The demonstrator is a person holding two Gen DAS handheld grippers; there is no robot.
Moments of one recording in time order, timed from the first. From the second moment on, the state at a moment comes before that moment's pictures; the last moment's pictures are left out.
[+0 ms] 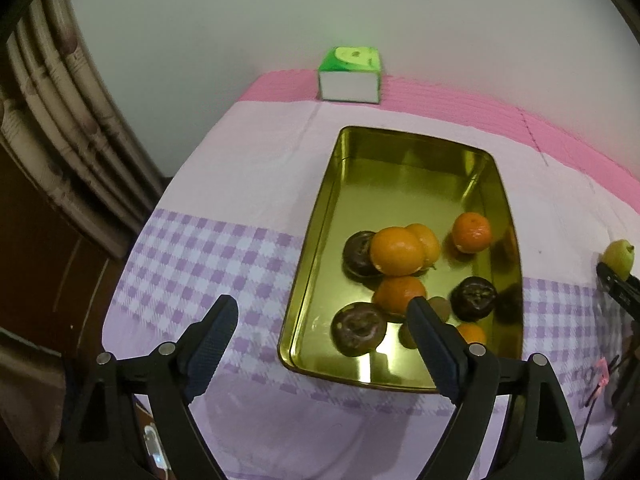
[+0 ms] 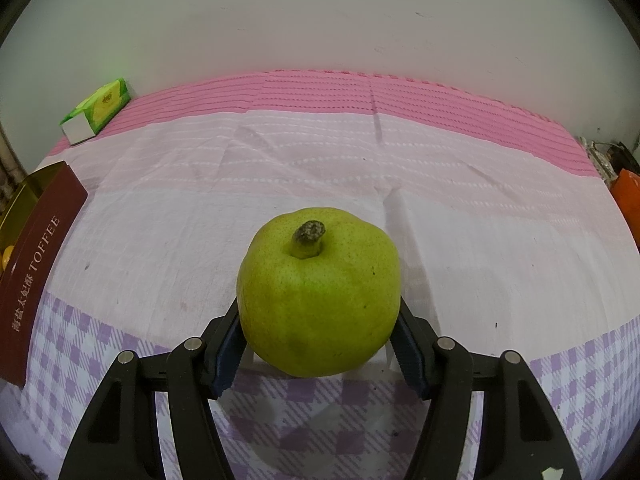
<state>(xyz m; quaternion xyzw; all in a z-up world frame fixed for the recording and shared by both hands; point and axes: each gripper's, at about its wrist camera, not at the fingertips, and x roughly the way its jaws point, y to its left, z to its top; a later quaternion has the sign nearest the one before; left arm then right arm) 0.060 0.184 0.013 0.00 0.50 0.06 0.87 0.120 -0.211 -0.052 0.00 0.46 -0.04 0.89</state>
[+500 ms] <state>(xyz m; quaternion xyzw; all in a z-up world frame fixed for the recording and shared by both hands) 0.065 0.186 0.004 0.00 0.50 0.07 0.86 0.121 -0.202 -0.048 0.00 0.47 -0.04 0.88</state>
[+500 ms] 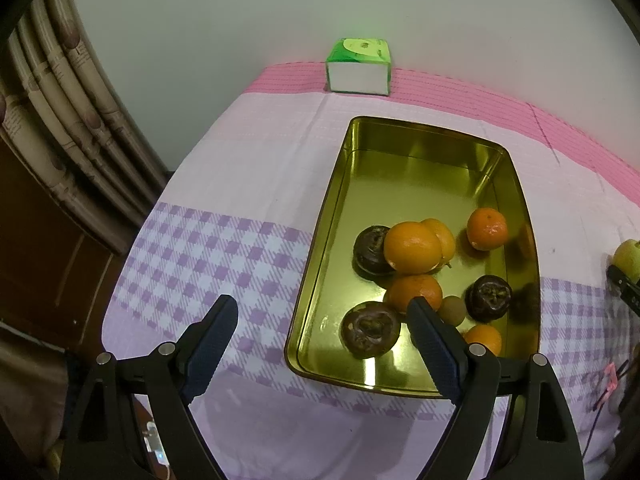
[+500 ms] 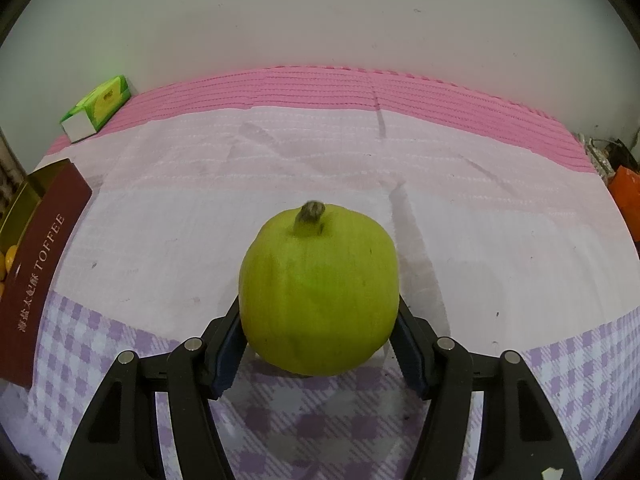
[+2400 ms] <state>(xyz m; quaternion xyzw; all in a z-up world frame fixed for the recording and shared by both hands) 0.066 0.184 0.003 0.00 0.50 0.06 0.86 0.121 -0.110 -0.002 -0.03 0.44 0.07 0.89</state>
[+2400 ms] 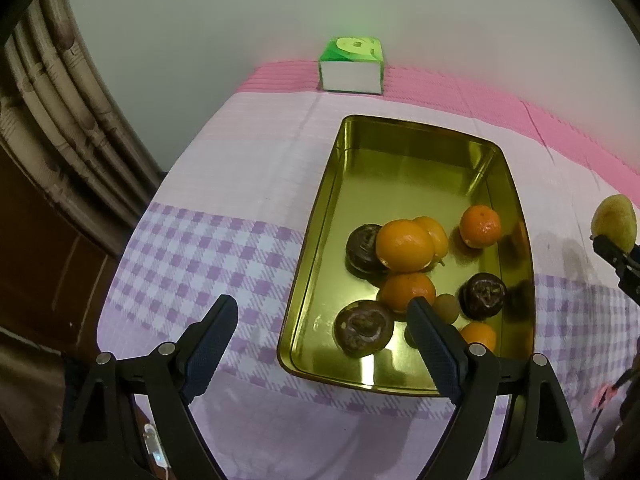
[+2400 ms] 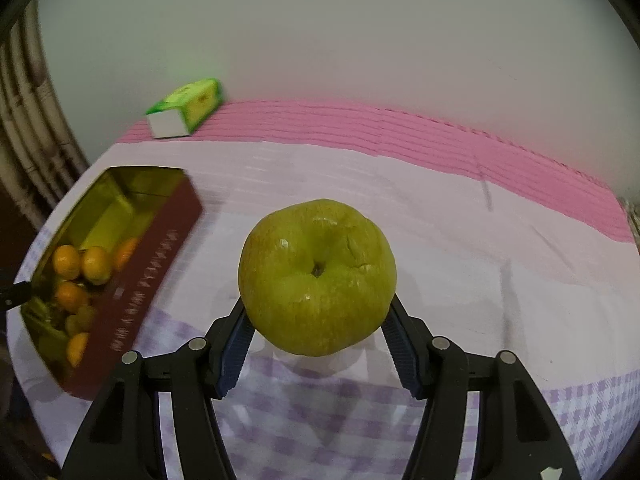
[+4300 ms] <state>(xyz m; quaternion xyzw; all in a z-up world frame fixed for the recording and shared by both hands) 0.062 0.211 0.015 -0.05 0.49 0.11 0.87 0.110 0.070 -0.008 -0.09 0.46 0.22 0.85</state>
